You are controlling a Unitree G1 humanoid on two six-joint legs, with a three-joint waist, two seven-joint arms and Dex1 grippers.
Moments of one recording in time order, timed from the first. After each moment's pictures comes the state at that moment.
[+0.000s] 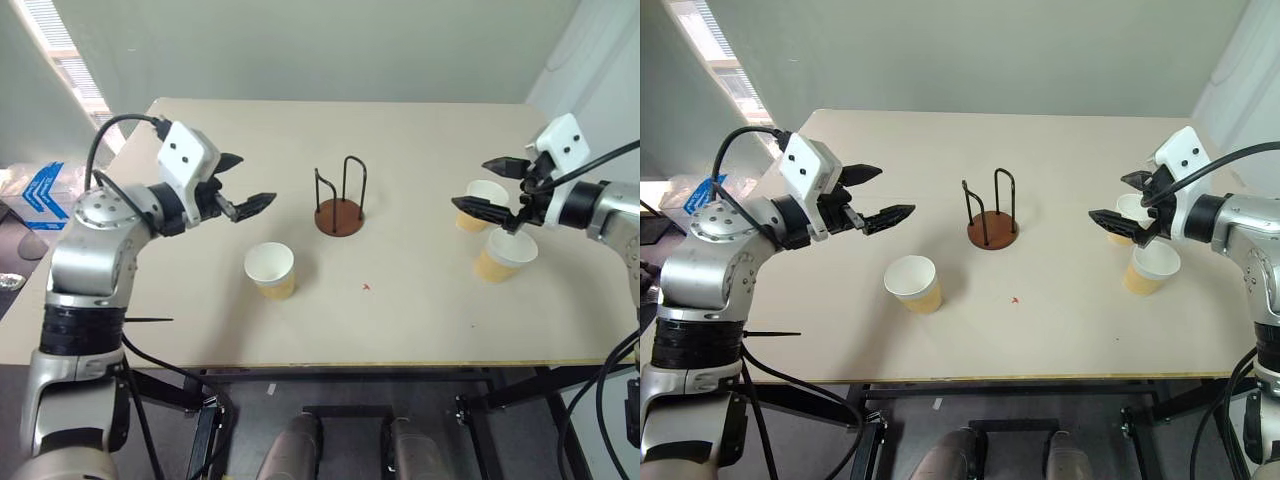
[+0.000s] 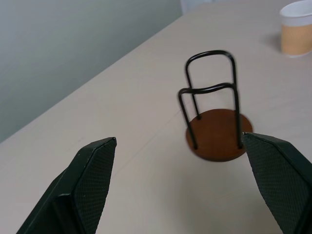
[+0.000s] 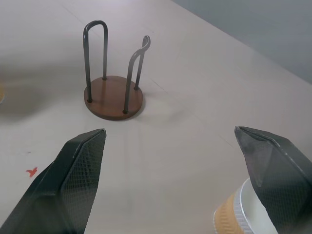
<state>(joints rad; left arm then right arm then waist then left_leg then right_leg) -0.67 0.80 0.10 0.03 -0.32 0.50 -0.82 -0.66 -0.88 -0.10 -0.14 0.41 0.76 0.87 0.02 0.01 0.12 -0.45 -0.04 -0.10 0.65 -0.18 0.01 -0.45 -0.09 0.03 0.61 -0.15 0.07</state>
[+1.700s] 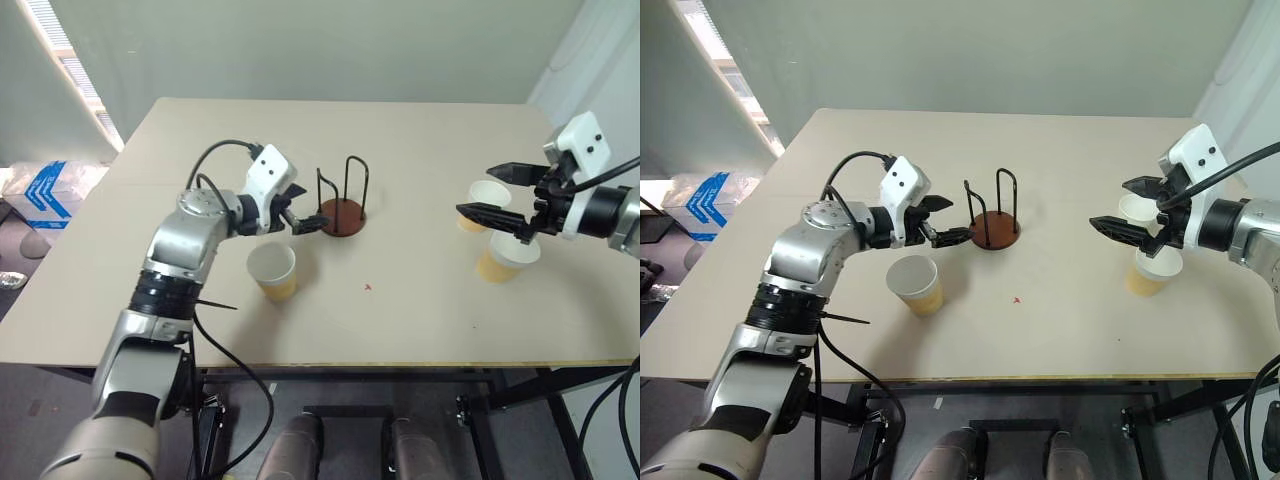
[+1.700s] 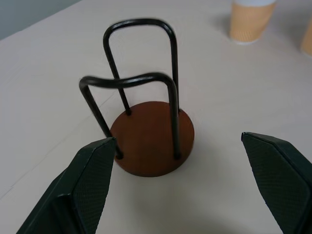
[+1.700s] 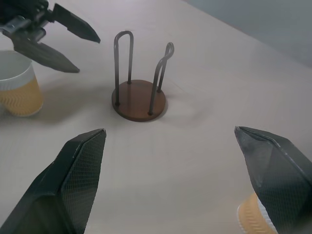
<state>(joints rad) -0.86 0.52 -0.14 0.27 -0.21 0.60 -0.85 -0.60 -0.95 -0.19 -0.31 0.58 0.94 0.83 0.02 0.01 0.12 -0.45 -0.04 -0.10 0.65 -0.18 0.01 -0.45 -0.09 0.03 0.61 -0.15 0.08</state>
